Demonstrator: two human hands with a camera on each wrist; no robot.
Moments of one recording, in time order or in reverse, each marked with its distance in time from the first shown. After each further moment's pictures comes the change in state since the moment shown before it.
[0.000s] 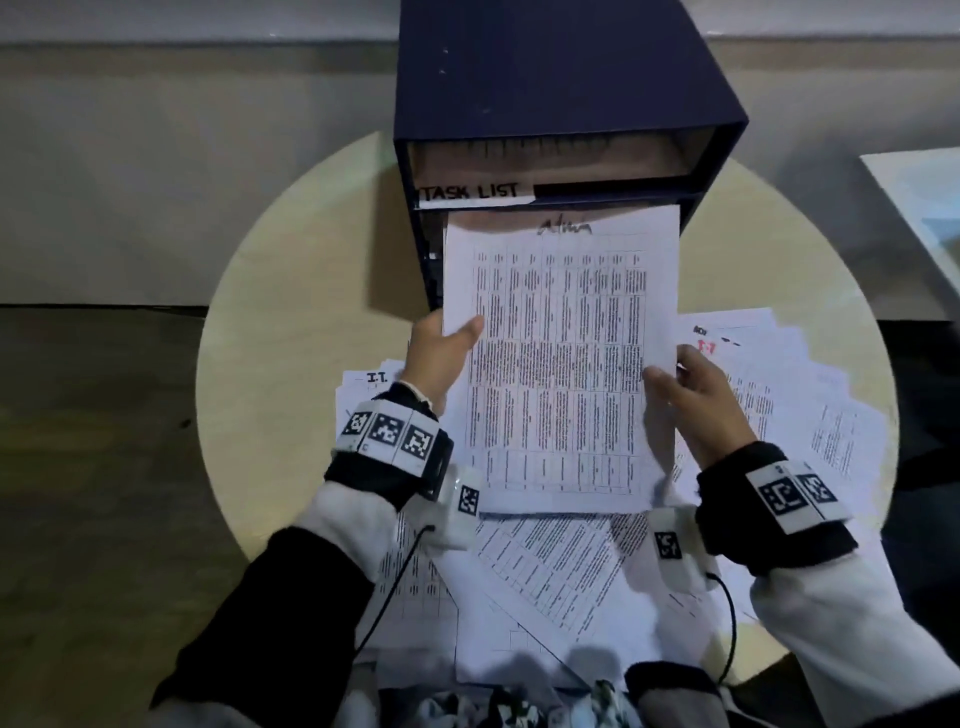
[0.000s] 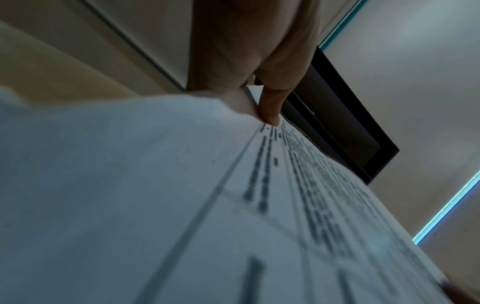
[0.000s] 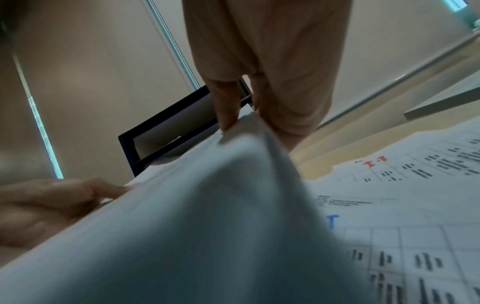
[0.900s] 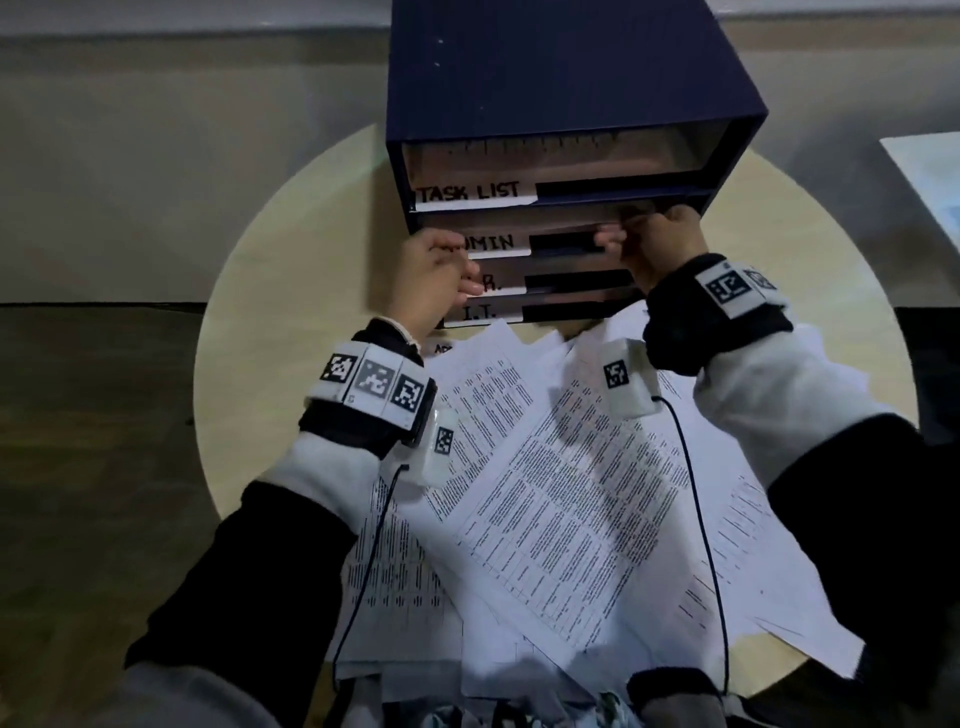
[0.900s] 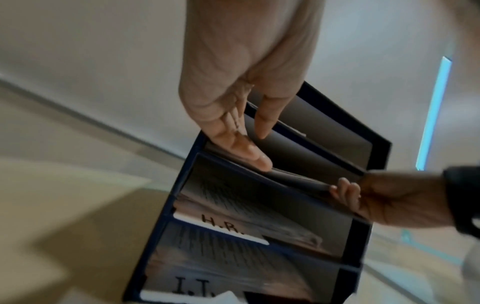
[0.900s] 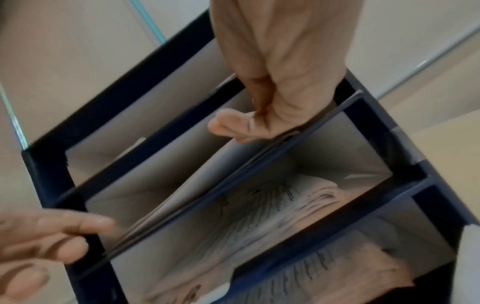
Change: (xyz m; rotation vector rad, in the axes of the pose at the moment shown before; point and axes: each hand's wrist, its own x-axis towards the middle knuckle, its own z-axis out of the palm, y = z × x) left_hand 0.036 0.052 -0.005 0.161 0.024 0.202; right_hand 0.120 -0.088 0.052 0.335 0.141 0.020
